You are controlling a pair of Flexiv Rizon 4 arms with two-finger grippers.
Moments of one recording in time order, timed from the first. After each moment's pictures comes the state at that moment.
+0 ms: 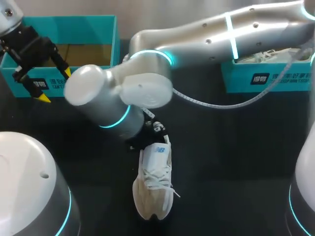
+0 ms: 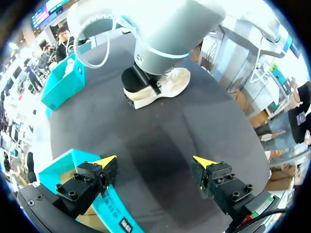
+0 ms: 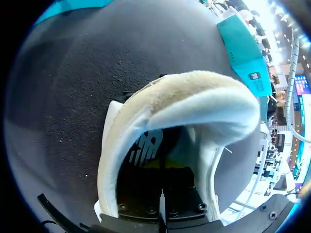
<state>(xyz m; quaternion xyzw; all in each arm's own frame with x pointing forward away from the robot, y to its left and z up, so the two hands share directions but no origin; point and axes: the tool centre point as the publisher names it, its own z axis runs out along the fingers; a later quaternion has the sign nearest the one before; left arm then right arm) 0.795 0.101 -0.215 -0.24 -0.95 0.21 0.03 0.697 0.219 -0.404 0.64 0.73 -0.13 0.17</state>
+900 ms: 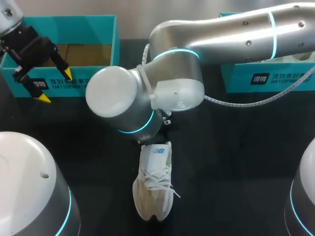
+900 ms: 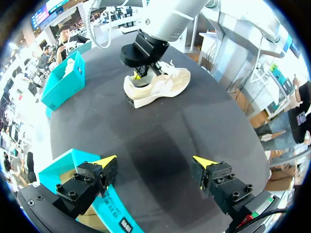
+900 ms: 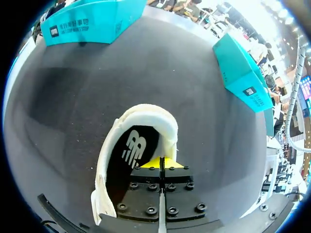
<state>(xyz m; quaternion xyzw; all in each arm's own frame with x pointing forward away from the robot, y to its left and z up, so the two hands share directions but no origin) 0.795 0.101 -0.215 -0.24 -0.95 0.21 0.03 0.706 0.210 -0.360 0.62 0.76 -0.01 0.21</state>
